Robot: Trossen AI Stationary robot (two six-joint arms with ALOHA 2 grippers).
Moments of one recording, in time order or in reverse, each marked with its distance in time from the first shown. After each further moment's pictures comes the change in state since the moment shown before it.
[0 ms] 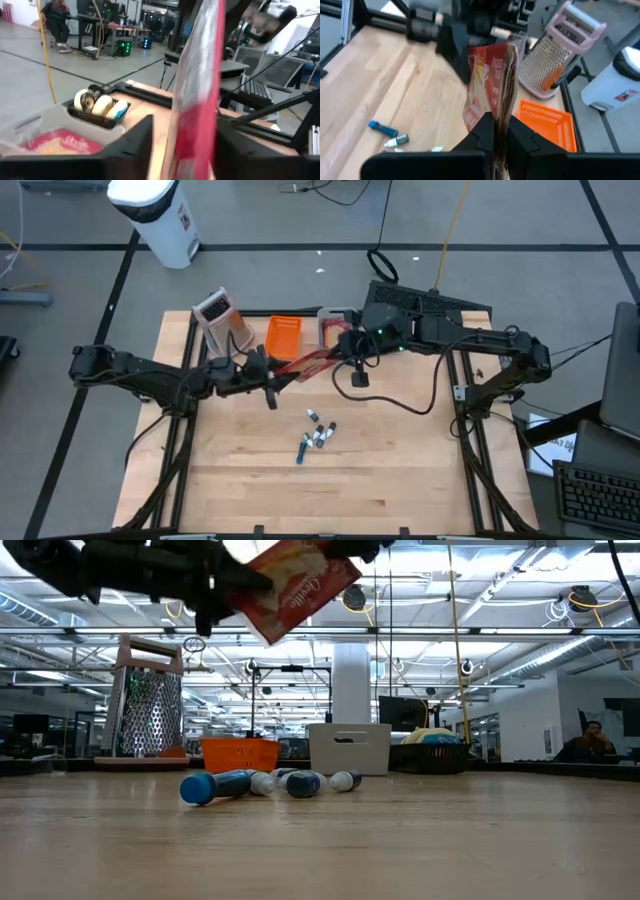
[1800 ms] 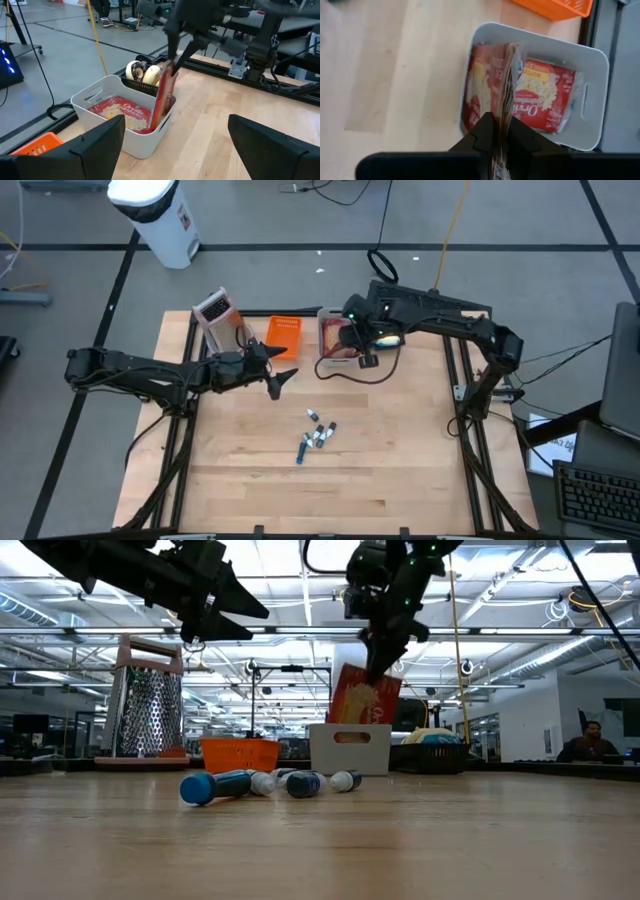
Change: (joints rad) left arm 0.051 -0.052 0.072 -0.362 -0.140 0.031; right arm -0.244 0.228 0.000 -0.349 0.125 -0.313
